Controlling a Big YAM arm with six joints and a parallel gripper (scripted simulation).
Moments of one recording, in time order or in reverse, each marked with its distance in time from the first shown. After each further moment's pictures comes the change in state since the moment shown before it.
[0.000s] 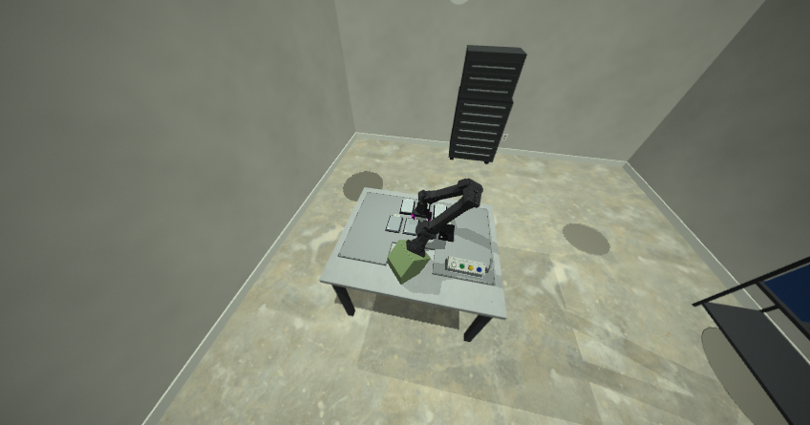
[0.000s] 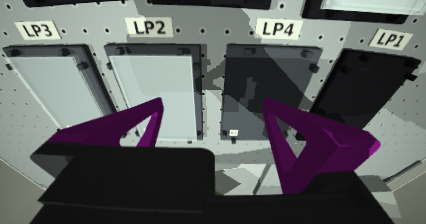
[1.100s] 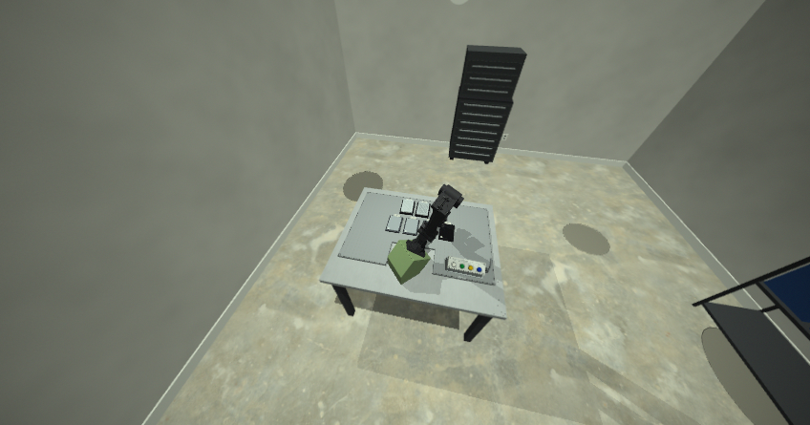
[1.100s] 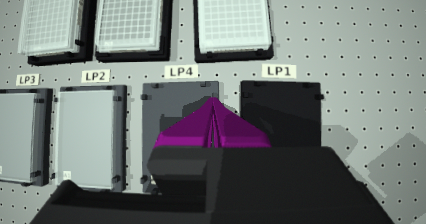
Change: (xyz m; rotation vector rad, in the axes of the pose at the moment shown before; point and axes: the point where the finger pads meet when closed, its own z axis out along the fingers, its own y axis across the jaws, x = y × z) arm -0.003 -0.110 -0.005 -0.028 -0.687 0.049
